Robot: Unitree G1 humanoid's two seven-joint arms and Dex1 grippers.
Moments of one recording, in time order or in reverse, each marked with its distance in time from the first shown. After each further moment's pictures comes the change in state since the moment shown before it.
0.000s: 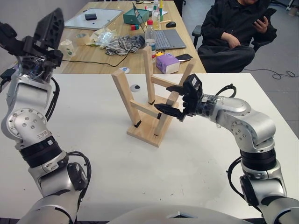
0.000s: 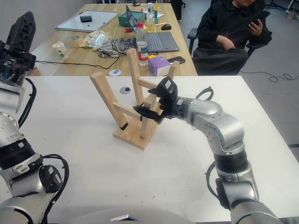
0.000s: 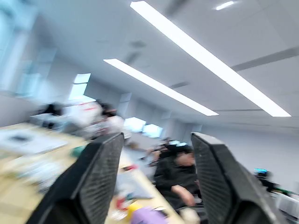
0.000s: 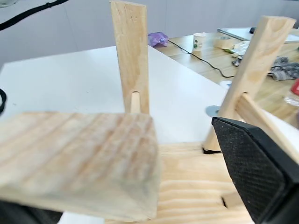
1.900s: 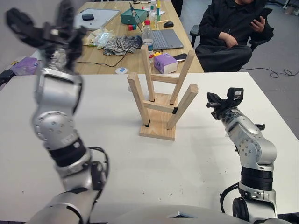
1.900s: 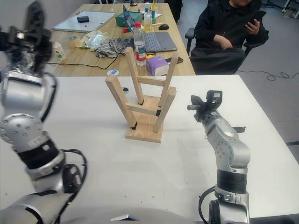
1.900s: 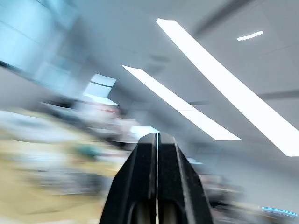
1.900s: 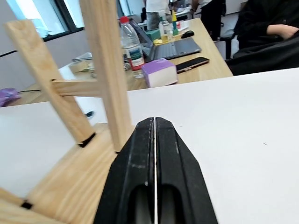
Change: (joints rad) left arm -0.004 -0.006 -0.040 -0.111 -0.004 -0.040 0.539; right arm 0.285 0.203 -0.341 0.137 -0.051 -0.240 -0.526
